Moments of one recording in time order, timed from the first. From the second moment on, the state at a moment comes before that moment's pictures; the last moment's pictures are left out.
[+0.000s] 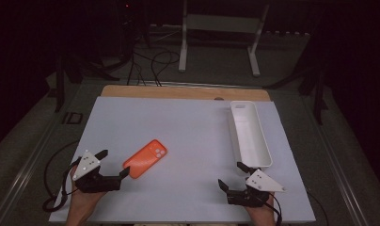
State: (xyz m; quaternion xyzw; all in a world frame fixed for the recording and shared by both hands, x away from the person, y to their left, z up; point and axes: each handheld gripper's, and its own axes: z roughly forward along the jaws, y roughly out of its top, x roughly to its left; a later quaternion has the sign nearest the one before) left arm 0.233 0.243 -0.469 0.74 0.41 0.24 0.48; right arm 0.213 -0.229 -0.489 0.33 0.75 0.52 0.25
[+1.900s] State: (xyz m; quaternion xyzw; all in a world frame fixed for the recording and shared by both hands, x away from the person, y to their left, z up) left arm 0.288 0.200 -0.489 0.85 0.41 0.16 0.30; right arm 0.210 -0.233 -0.486 0.34 0.74 0.52 0.25
